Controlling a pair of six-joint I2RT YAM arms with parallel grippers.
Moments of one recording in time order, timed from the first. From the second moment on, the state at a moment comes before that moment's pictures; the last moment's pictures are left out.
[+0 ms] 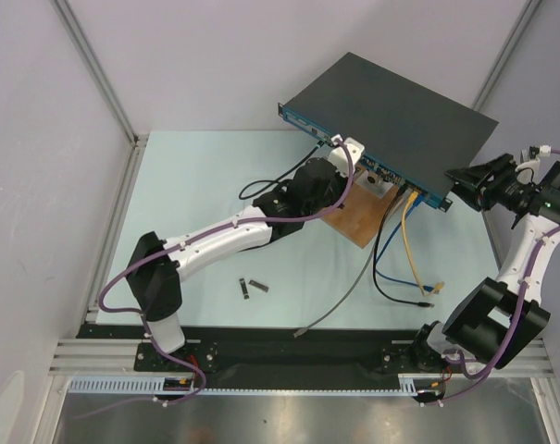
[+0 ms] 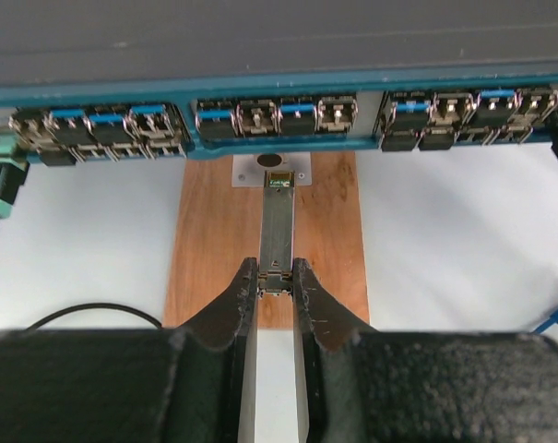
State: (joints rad) left arm -0.96 1.76 1.55 -0.05 -0.24 -0.04; right arm -0.65 1.33 1.22 -0.54 -1.15 0.59
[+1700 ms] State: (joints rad) left arm -0.95 1.77 1.60 -0.04 -0.33 0.02; right arm -0.65 1.32 1.19 -0.47 -1.17 0.63
